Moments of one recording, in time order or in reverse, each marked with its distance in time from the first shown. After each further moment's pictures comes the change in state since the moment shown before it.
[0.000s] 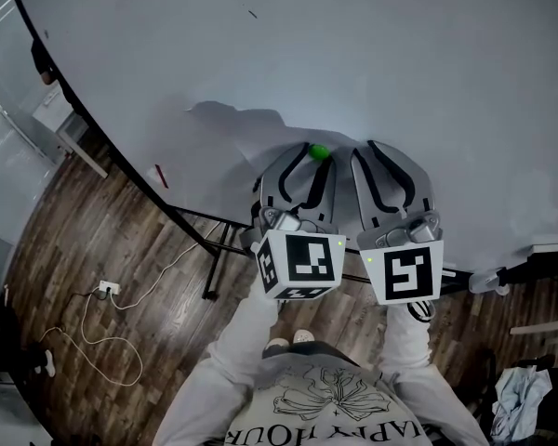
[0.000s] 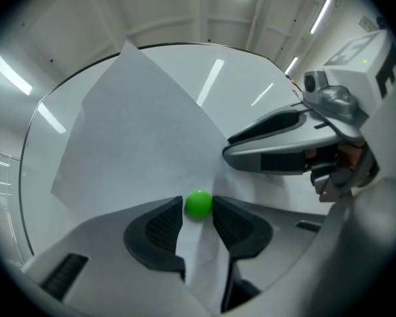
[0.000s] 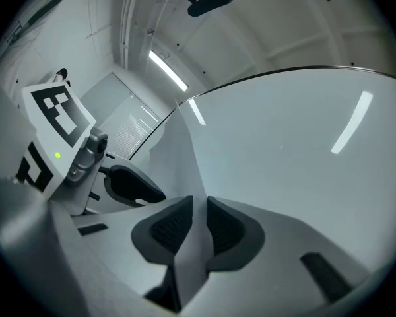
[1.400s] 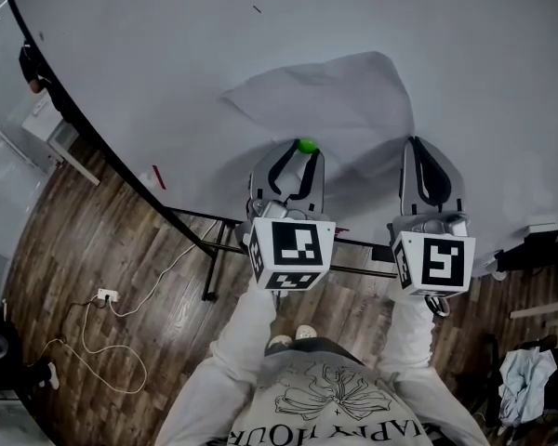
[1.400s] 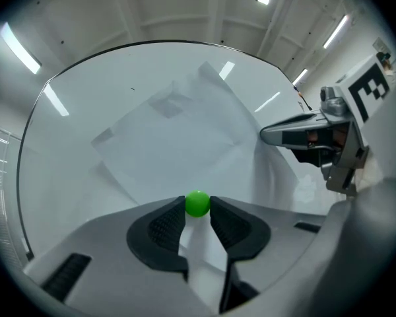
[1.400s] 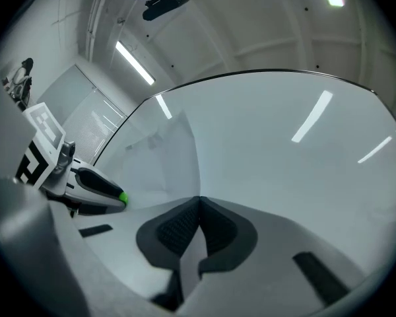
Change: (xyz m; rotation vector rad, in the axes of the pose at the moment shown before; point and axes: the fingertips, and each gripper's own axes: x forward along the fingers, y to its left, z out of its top) left arm -0.011 0.013 -0.011 -0.115 0.015 -0.042; right arm -0.042 -0.055 -0.016 0.135 0.064 -0.259
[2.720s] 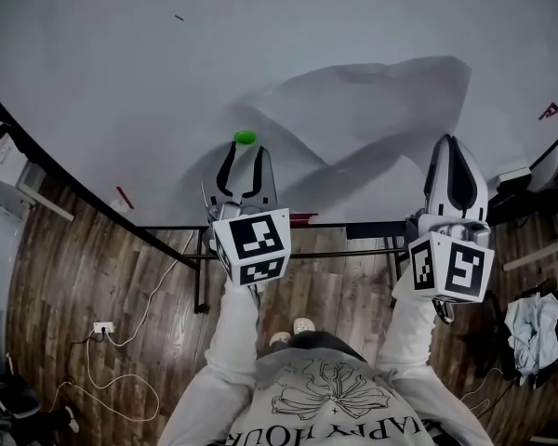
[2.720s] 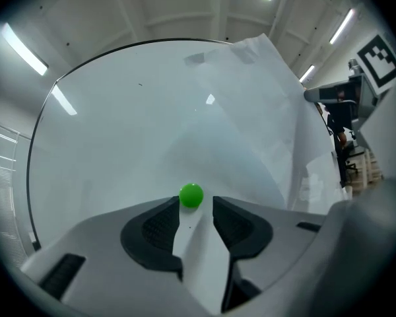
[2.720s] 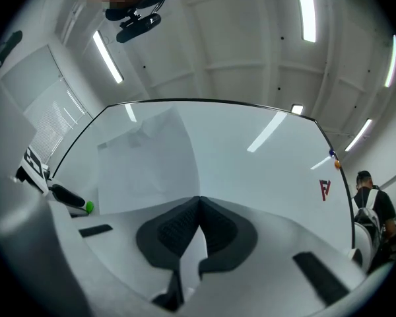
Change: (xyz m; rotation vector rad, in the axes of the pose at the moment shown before) left arm -0.008 0.002 -0.016 -0.015 0.018 0.064; right arm -0.103 -0.090 0.018 0.066 -0.039 -0.360
